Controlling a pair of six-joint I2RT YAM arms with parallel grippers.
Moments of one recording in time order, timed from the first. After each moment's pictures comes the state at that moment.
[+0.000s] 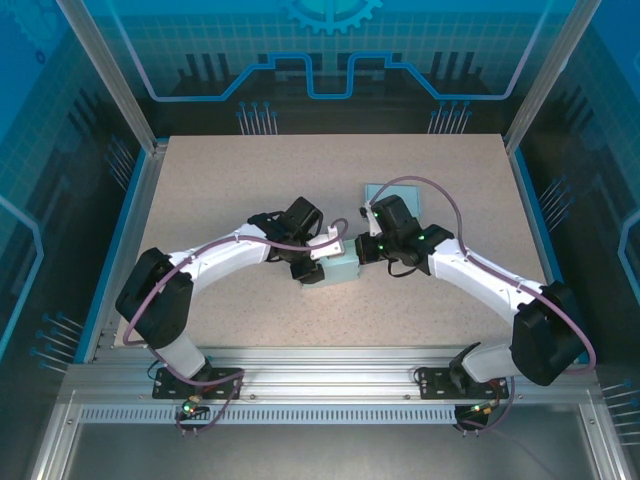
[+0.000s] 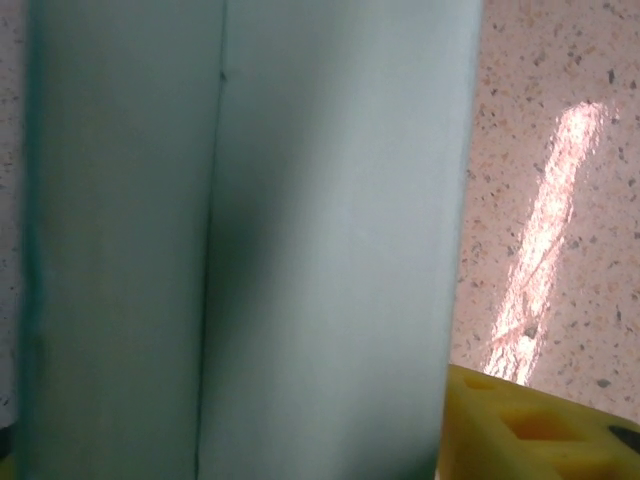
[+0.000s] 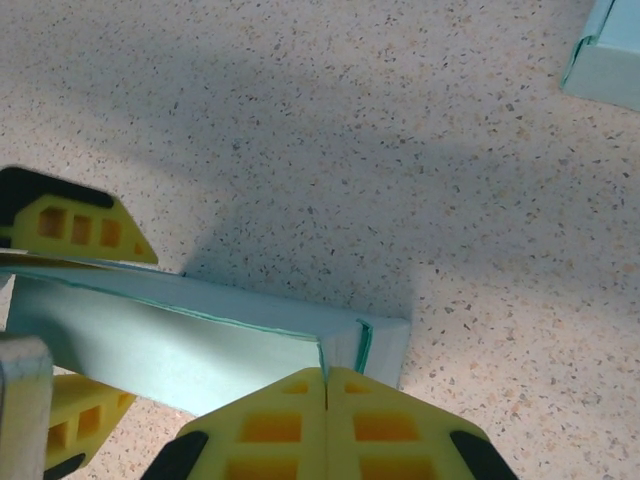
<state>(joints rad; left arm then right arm) -0.64 1.66 1.16 -0.65 0.17 0.55 0.60 1.39 0.98 -0.48 -0.10 0.38</state>
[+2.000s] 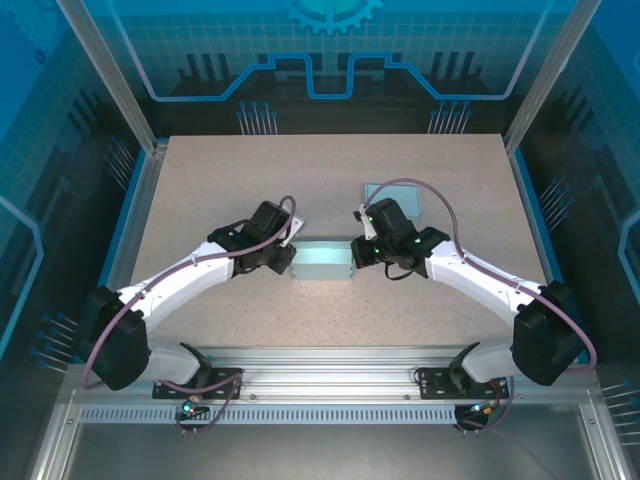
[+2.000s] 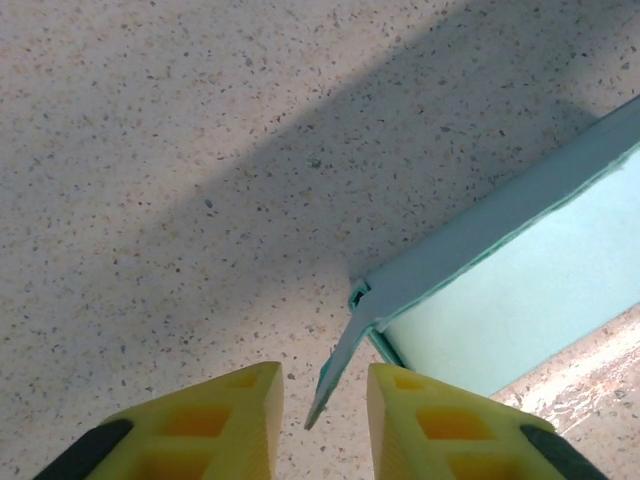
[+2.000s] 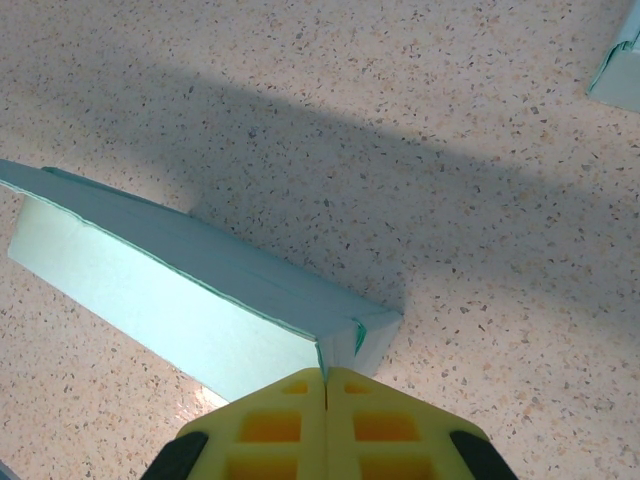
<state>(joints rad) -0.57 1.37 0.98 -0.61 -0.10 0.00 0.64 1.39 0.98 -0.48 -0.07 0.36</state>
